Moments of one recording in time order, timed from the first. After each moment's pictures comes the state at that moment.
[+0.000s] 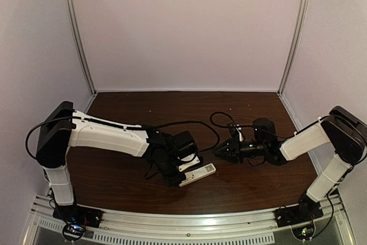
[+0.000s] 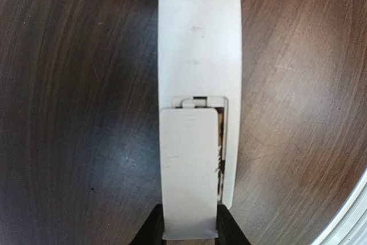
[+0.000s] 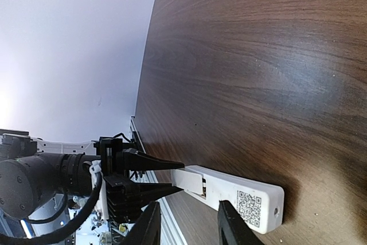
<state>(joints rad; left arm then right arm) -1.17 1.91 1.29 -0.70 -0.05 0.00 0.58 1.61 0.50 0.67 -0.75 0.99</state>
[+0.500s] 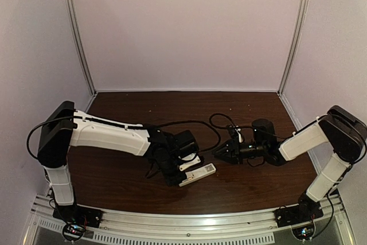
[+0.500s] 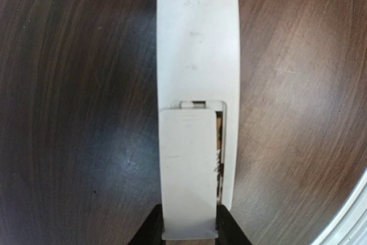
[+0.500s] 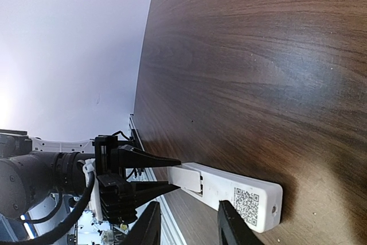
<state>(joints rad) -1.17 1.92 1.31 -0.72 -0.04 0.01 0.58 1.63 0.50 0.67 -0.76 0.99</state>
